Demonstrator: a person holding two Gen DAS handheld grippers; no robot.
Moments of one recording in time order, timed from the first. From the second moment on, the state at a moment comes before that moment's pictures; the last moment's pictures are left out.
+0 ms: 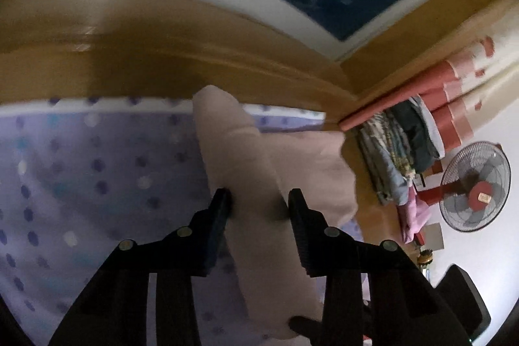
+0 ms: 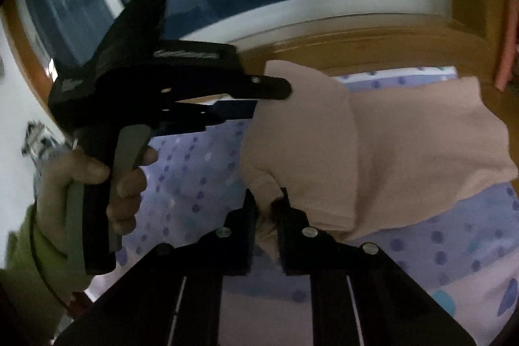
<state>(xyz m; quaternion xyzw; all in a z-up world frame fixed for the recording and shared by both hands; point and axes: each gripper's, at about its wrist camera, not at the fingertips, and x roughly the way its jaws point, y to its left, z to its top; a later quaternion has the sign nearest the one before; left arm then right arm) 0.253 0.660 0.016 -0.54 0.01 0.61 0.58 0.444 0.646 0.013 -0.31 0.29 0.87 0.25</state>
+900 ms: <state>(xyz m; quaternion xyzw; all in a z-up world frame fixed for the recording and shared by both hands) 0.339 0.779 0.007 -0.51 0.18 0.57 0.61 0.528 0.690 0.010 -0.30 0.29 0.84 0.34</state>
